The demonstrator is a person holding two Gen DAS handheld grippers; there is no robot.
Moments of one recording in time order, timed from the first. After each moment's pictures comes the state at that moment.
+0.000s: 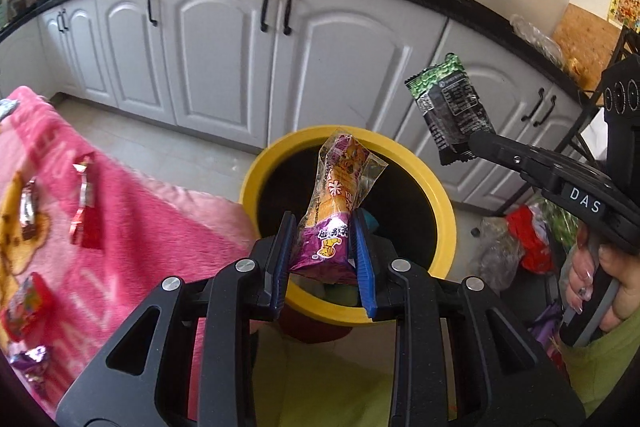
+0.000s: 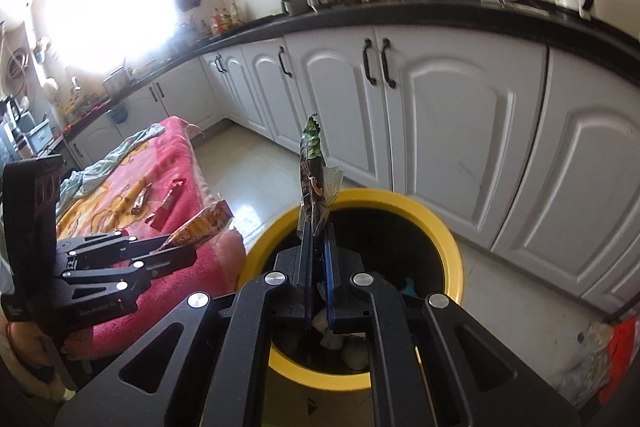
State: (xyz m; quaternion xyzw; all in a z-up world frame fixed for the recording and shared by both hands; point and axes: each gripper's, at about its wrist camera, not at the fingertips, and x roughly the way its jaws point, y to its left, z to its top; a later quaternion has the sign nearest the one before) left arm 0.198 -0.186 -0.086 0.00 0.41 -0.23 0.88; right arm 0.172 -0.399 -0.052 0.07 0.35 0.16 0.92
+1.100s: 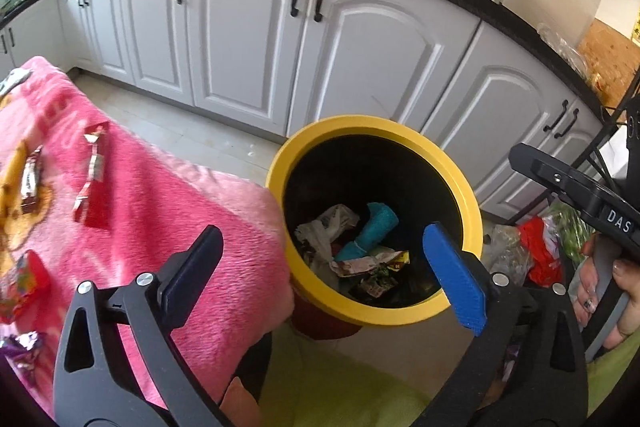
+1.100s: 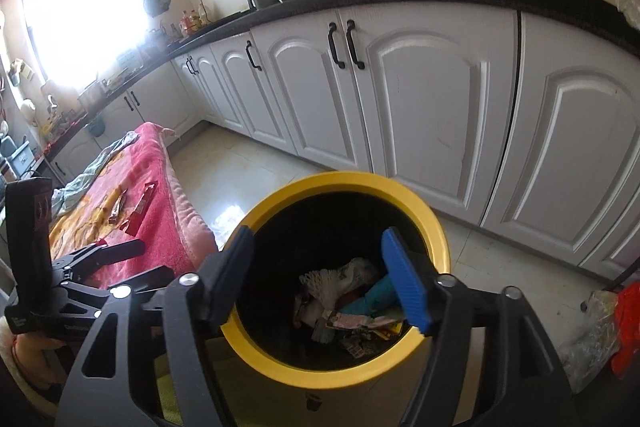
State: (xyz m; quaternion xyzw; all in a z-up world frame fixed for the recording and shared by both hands) left arm 0.211 -0.165 -0.098 -0.02 0.42 -0.18 0.89; right arm 0.176 -0.411 -0.063 0.09 0.36 0.11 0.92
